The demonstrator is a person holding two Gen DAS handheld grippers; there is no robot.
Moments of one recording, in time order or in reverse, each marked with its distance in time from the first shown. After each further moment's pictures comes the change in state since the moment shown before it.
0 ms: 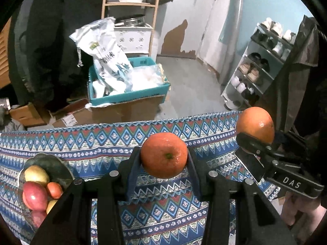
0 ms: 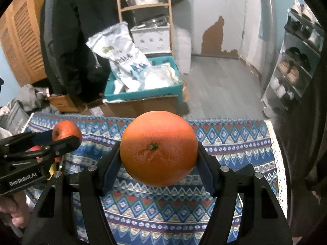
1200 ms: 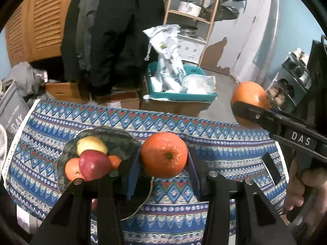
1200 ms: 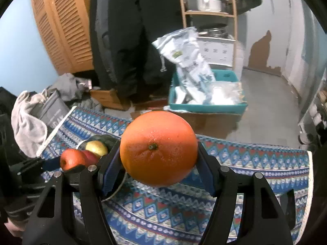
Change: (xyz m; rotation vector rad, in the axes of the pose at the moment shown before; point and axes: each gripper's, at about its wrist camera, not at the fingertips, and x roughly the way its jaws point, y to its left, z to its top) left arm -0.081 0.127 -0.058 -0.193 -0.060 0.161; right arm 0.021 0.151 0.032 -0.157 0.010 0.249
